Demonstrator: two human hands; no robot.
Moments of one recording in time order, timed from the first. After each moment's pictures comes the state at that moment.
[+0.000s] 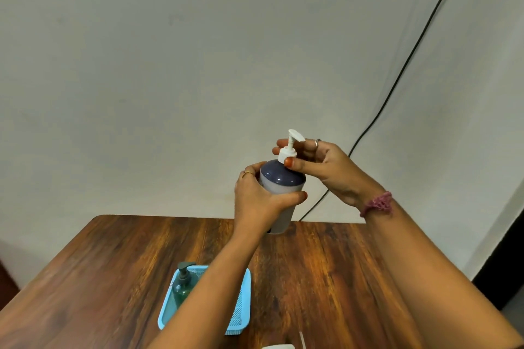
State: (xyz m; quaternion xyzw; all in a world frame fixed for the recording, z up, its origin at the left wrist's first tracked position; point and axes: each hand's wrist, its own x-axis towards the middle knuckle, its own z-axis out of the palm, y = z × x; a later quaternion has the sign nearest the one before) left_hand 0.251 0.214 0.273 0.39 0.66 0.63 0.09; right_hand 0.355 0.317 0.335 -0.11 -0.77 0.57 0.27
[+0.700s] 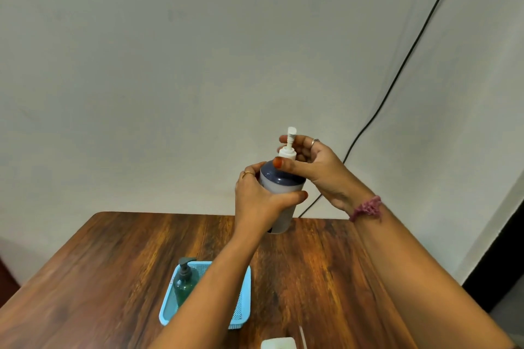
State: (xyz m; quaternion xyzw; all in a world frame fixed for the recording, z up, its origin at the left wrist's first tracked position) left_hand 0.253 0.210 0.266 0.39 0.66 0.64 0.10; right_hand 0.344 0.304 0.323 -0.16 -0.72 0.60 0.32
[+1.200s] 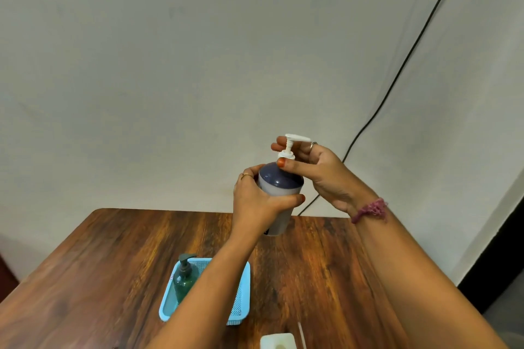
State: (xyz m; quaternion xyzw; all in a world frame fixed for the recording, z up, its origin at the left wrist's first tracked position) left_hand 0.251 0.205 0.259 0.39 0.66 0.63 0.11; right_hand 0.348 0.300 0.319 -0.13 -0.72 0.62 0.30
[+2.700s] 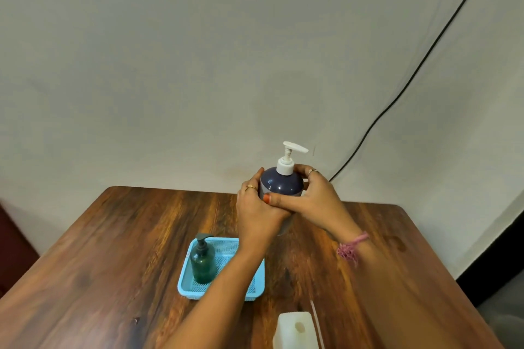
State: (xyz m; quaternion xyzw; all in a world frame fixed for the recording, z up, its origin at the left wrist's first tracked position) left_hand 0.237 0.179 0.212 0.31 0.70 0.63 0.11; right_hand 0.320 0.253 0.254 -0.30 -0.80 0.43 0.30
